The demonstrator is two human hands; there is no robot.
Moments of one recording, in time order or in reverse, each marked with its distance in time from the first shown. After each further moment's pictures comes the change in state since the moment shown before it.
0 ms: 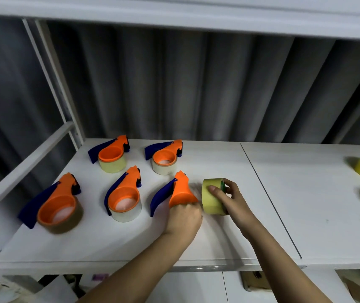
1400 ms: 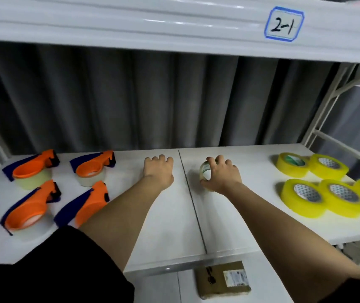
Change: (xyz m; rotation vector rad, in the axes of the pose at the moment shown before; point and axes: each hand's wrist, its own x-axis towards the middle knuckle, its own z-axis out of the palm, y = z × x) left_hand 0.147 0.128 -0.060 0.232 0.068 -0.016; right_hand 0.066 -0.034 -0.210 -1.456 0.230 -0.285
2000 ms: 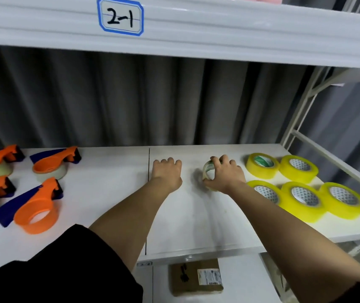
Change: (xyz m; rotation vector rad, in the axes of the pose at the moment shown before) left_hand 0.033 0.170 -0.034 -0.030 -0.035 0.026; right_hand -0.001 0.164 -0.008 0.038 -0.044 0.006
